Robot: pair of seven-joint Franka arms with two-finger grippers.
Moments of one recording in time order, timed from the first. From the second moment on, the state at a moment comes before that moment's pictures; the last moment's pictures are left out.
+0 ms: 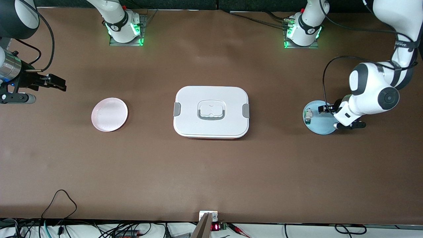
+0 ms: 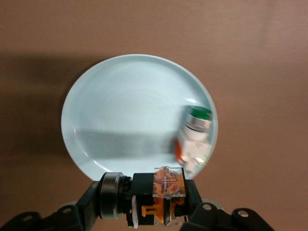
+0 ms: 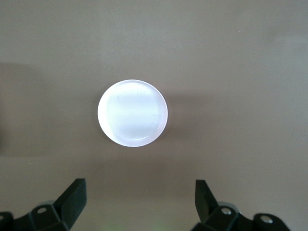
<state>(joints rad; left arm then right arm) 0.15 0.26 -0.10 -2.10 -0.01 2.10 -0.01 0.05 0.06 -0.06 -1.68 -0.05 1.62 -0.02</state>
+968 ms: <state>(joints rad) 0.14 0.08 -0.38 -1.67 -0.45 1.27 -0.54 0.13 0.09 -0.05 -1.67 0.58 1.73 -0.07</state>
